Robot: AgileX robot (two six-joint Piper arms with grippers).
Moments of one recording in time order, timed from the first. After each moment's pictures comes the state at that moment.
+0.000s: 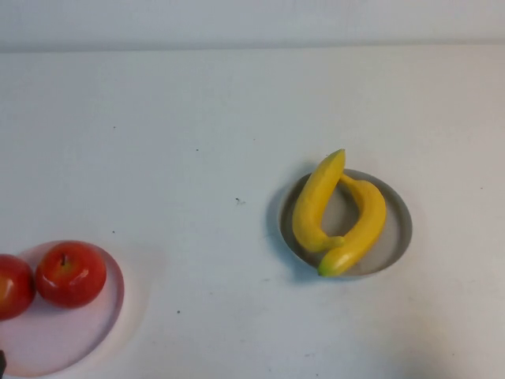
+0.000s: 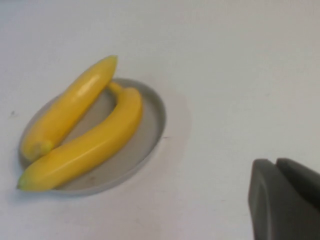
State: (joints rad) right arm 0.27 0.50 -0.23 -0.12 0.22 0.31; left arm -0.13 -0.01 0.02 0.06 0.38 -0.03
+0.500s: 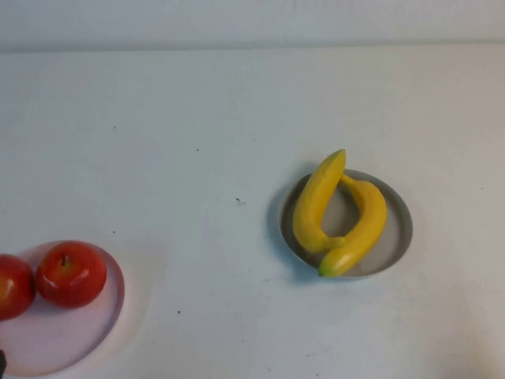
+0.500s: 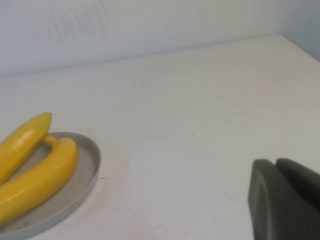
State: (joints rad) right arm 0.03 -0.01 0.02 -0.13 0.21 0.31; left arm -0.13 -0.01 0.02 0.06 0.38 -0.03
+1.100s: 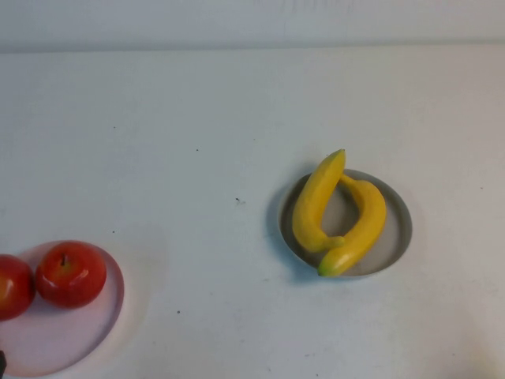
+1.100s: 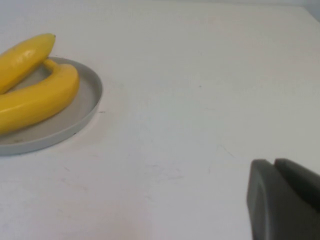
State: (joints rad) right arm 0.03 -0.01 0.02 0.08 0.34 -0.09; left arm -0.13 -0.01 0.02 0.06 0.38 -0.03
